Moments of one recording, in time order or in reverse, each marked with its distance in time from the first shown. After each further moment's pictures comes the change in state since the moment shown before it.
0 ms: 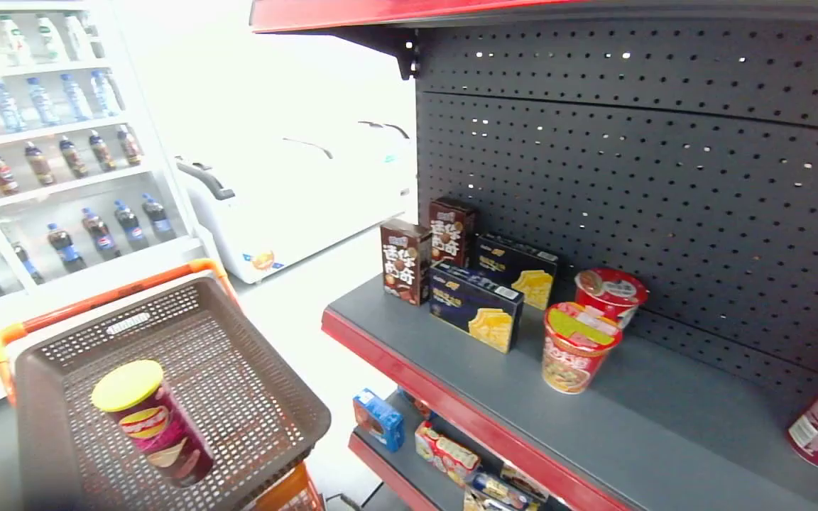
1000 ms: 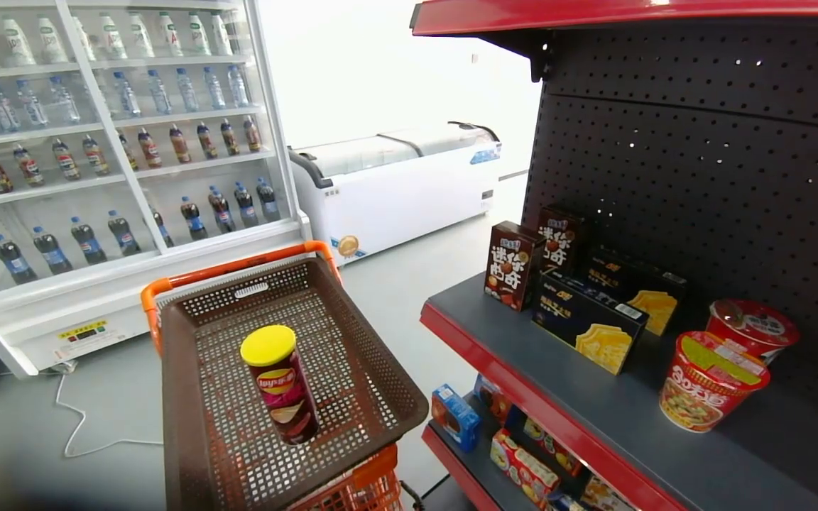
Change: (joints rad) left arm 0.027 0.612 -0.676 0.185 0.085 0.066; right arm 0.000 0.000 0.000 0.000 -0.001 0.003
